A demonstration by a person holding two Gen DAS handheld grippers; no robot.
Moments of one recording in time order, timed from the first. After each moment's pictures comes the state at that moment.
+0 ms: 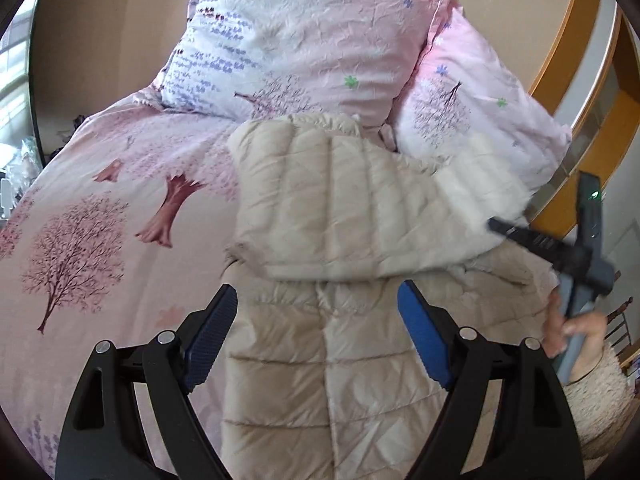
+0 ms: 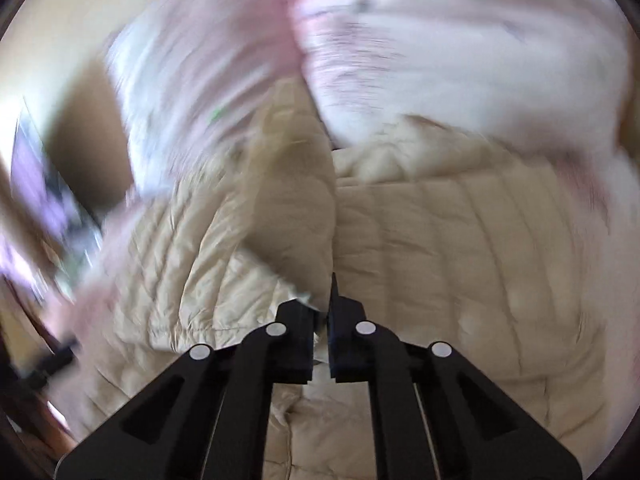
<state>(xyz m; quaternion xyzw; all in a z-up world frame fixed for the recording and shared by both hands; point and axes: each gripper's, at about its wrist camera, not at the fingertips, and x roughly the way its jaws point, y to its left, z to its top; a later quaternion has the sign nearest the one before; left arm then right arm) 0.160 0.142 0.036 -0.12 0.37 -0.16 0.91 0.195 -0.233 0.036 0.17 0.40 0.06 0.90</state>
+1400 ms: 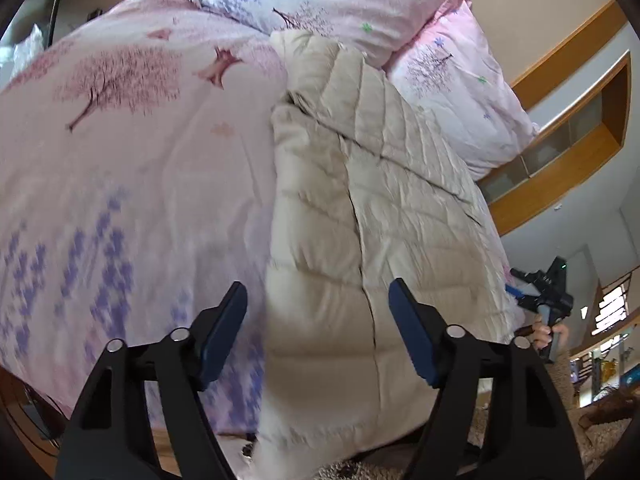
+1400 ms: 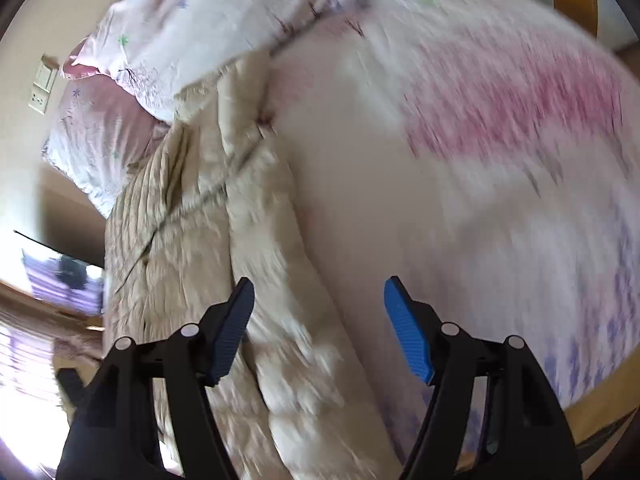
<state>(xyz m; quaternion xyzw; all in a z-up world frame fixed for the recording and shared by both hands) 0.059 0.206 -0.024 -0.23 0.44 -0.24 0.84 0.001 -0.475 -0.022 0.34 0.49 0.02 0.80</state>
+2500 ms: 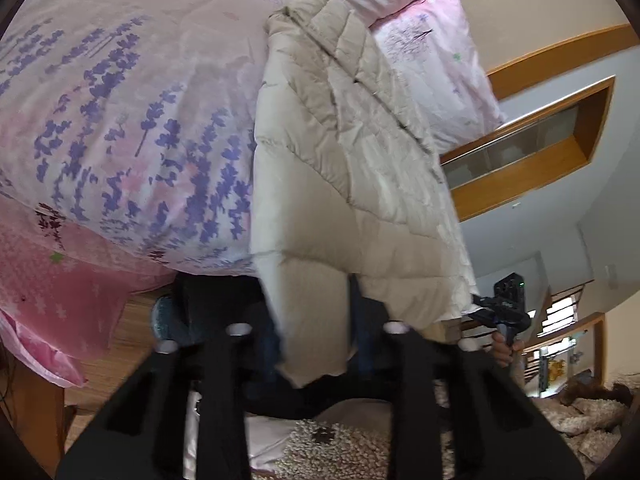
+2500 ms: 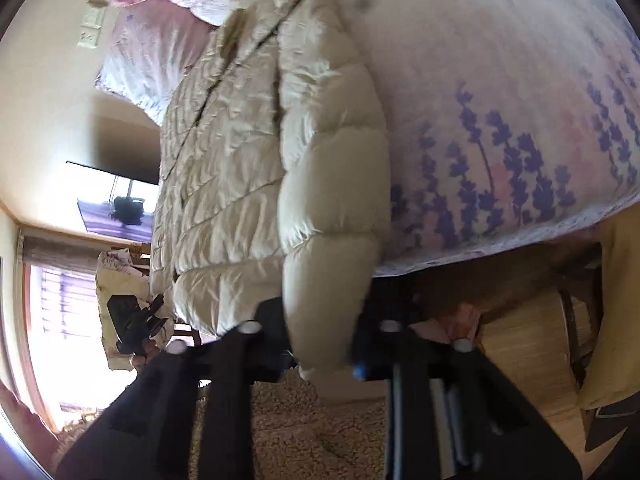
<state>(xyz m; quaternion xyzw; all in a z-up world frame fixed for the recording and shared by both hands) -0.019 0.202 -0.068 -0.31 0.45 -0.30 0.78 -0.100 -0.434 -0.045 0.35 0.54 0.16 0.75</state>
